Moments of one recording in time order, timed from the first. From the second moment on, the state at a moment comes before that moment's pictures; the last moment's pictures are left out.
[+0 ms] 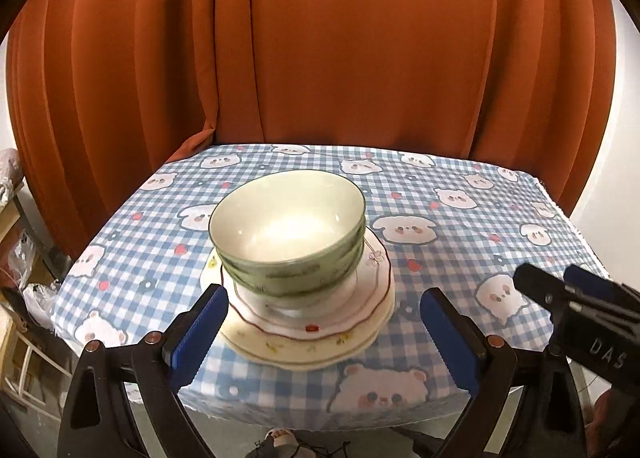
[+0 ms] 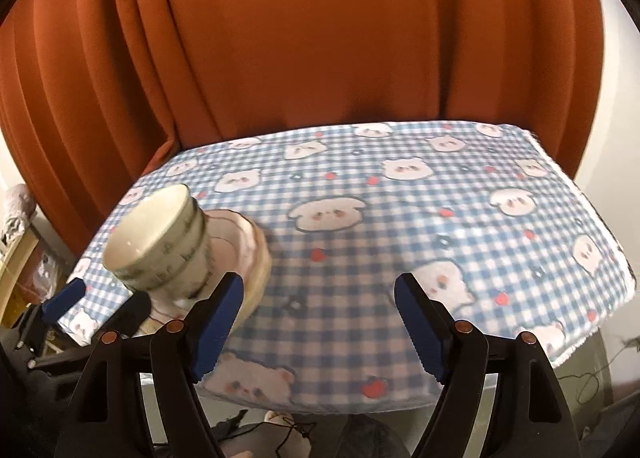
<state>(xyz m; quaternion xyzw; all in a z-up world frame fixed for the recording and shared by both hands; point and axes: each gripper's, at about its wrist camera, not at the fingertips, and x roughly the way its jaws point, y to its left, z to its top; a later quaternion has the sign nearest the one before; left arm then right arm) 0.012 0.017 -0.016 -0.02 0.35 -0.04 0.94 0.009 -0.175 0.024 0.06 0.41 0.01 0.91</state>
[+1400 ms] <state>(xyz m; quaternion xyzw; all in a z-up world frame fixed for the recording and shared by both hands) -0.017 -0.007 -0.006 0.00 0.32 -0.02 0.95 -0.033 -0.201 0.034 0.05 0.37 0.00 0.93</state>
